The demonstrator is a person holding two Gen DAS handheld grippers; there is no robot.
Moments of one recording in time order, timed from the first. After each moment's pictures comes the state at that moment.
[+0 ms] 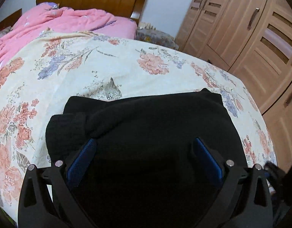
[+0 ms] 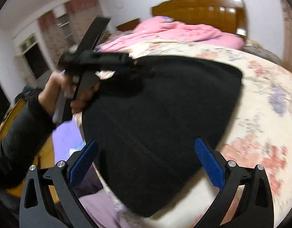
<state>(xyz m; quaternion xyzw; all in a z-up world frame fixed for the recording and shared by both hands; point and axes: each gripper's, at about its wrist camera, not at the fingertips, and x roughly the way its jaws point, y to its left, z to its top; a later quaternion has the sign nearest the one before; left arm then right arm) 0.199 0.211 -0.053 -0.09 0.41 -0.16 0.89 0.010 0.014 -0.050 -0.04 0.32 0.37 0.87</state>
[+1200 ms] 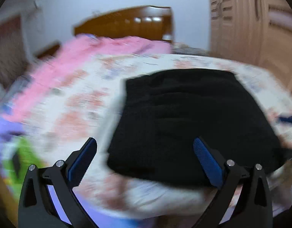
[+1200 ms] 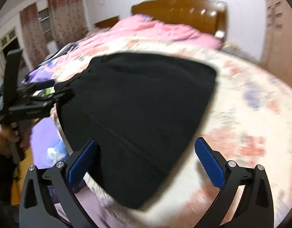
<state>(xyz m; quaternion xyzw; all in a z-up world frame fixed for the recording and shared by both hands) 0.040 0.210 -0.049 0.05 0.31 0.05 0.95 0.015 0.002 -0.058 -0.08 0.32 0.24 0.91</state>
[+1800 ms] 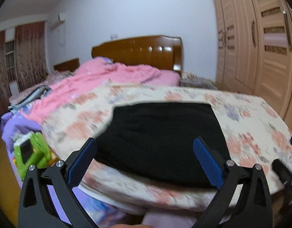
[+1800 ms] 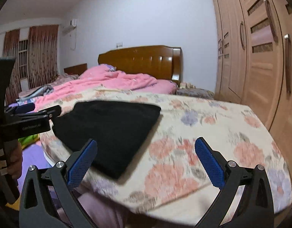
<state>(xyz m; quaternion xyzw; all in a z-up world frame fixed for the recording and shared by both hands) -0.041 0.107 -0.005 0.00 0.22 0.08 0.97 -0.093 -0.053 -0.050 -0.04 0.17 0.11 0.98</state>
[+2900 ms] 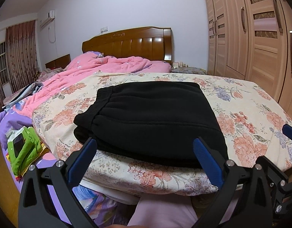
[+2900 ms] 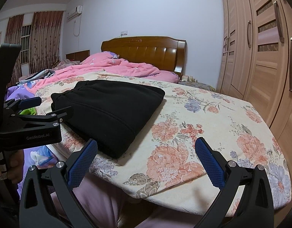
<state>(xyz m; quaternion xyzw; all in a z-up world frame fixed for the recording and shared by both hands) -0.044 0.090 -0.042 0.01 0.24 0.05 0.97 -0.096 -0.042 -0.070 -0.08 0.19 0.12 0.97</state>
